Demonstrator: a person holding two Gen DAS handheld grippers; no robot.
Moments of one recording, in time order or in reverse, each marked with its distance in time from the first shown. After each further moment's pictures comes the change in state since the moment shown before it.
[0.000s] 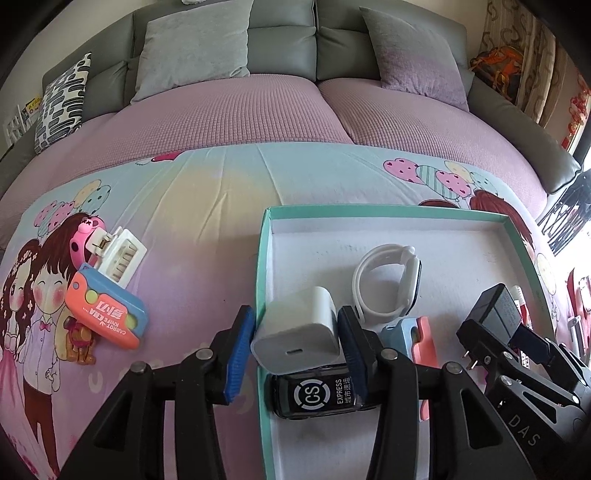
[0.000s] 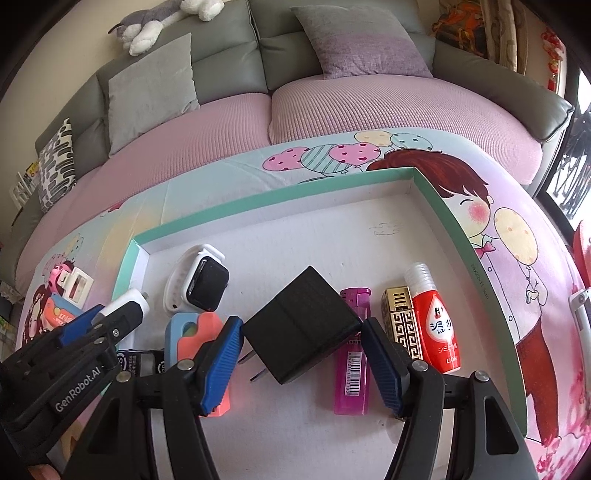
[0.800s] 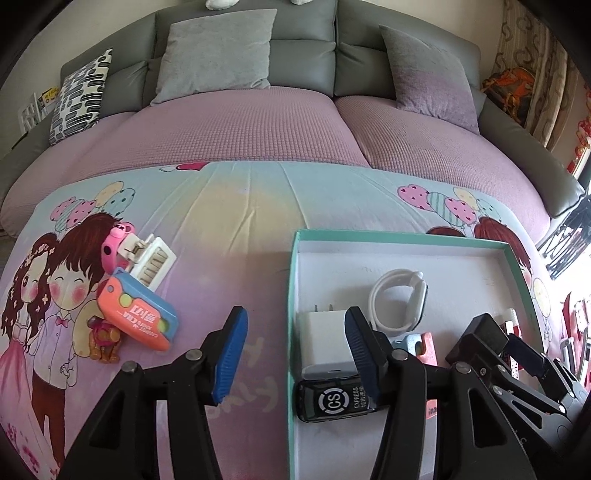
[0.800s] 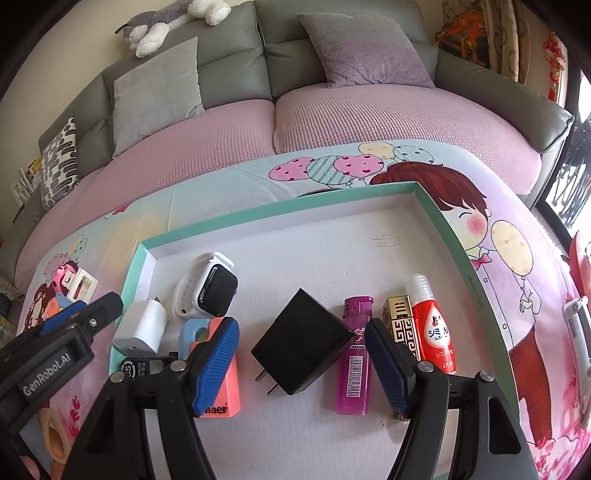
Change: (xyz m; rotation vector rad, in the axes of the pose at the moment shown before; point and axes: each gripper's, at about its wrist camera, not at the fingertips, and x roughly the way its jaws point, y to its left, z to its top) left arm -0.022 0.020 0.008 -0.067 -0.049 0.024; right arm -0.008 0.007 0.003 -0.026 -0.027 -0.004
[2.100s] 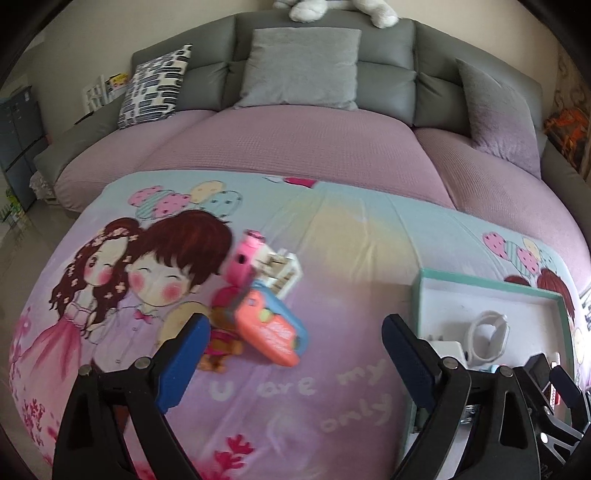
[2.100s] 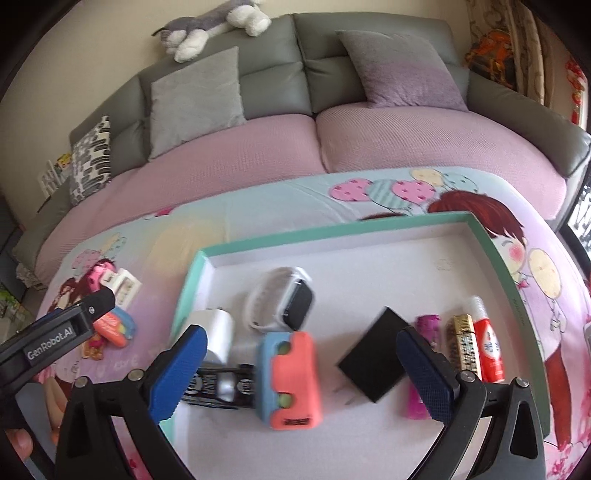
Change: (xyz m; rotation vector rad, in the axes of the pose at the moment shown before) left arm -0.024 0.085 0.004 -0.171 -0.075 0.213; right arm -0.016 0.054 0.000 -0.075 -0.094 0.121
